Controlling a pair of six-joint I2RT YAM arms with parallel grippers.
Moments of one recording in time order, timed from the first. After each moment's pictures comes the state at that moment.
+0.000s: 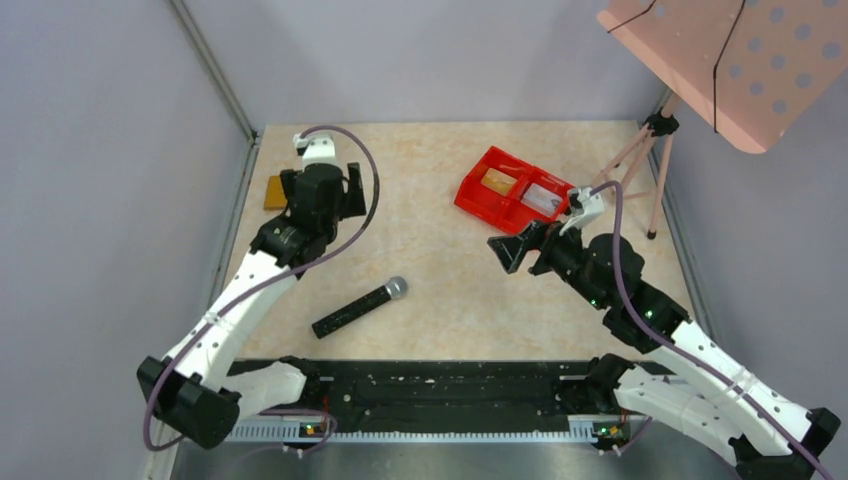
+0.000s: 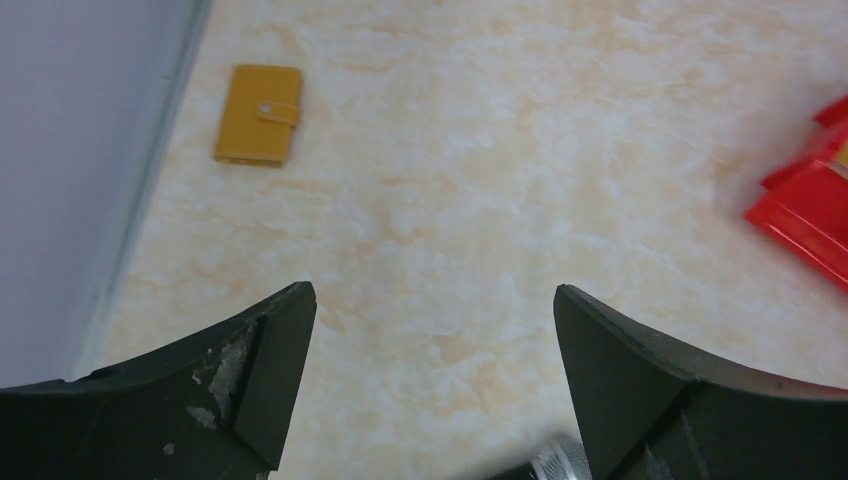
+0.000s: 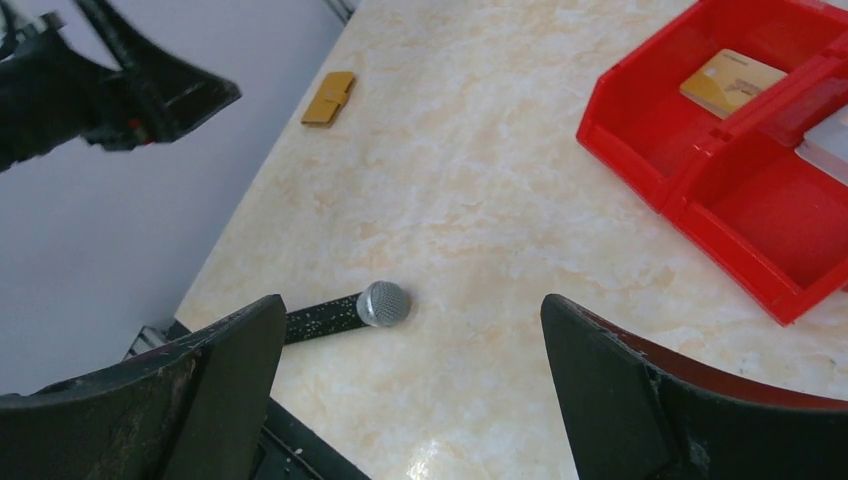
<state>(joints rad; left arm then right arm) -0.46 1.07 1.09 -0.50 -0.49 -0.30 0.77 0.69 0.78 -0.24 0.18 0.54</state>
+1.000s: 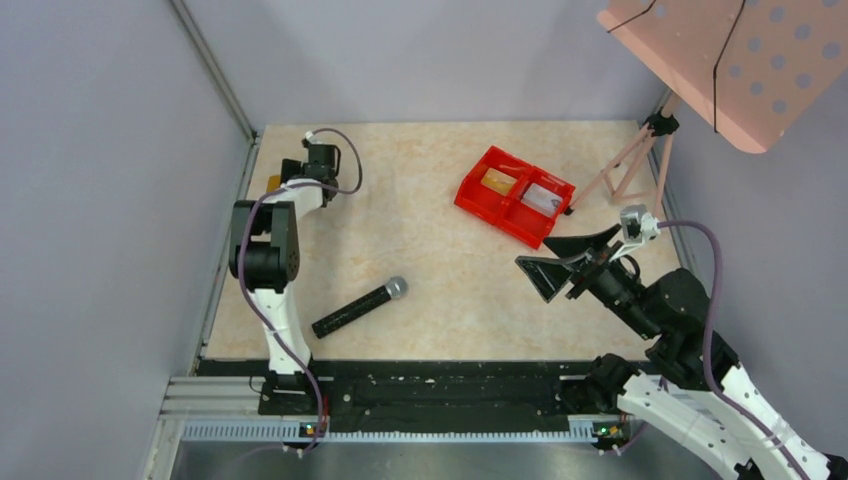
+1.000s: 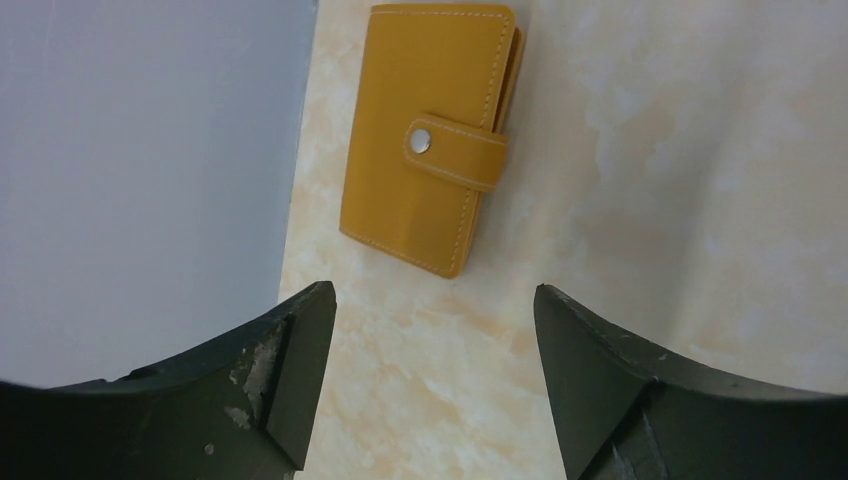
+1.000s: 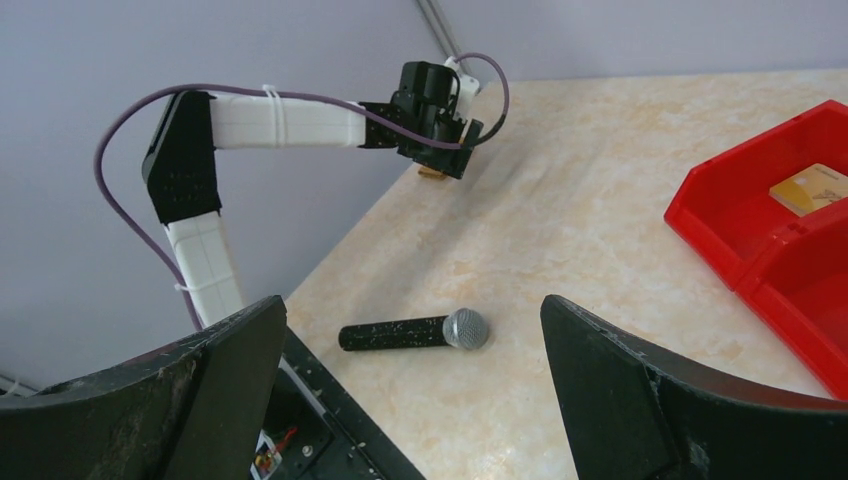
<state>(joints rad) -0.06 2.03 1.39 -0.16 -0.70 0.16 0.77 0.40 0.76 -0.25 0.00 0.50</state>
